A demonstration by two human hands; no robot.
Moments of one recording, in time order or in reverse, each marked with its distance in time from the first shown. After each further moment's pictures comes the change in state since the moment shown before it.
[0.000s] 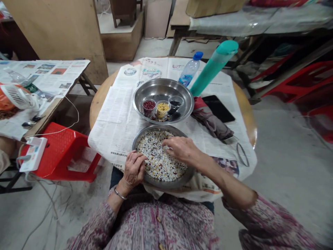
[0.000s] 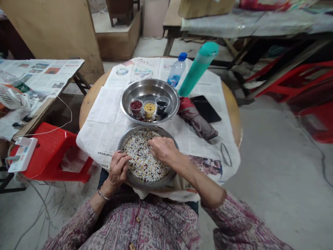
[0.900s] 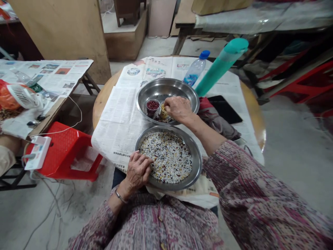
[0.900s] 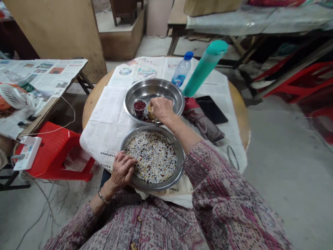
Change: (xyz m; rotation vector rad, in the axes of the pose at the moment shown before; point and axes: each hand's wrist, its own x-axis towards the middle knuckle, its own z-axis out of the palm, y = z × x) left_hand 0.005 0.007 -0.007 0.008 -0.195 -0.038; right_hand 0.135 0.044 -0.041 0.000 0.340 0.266
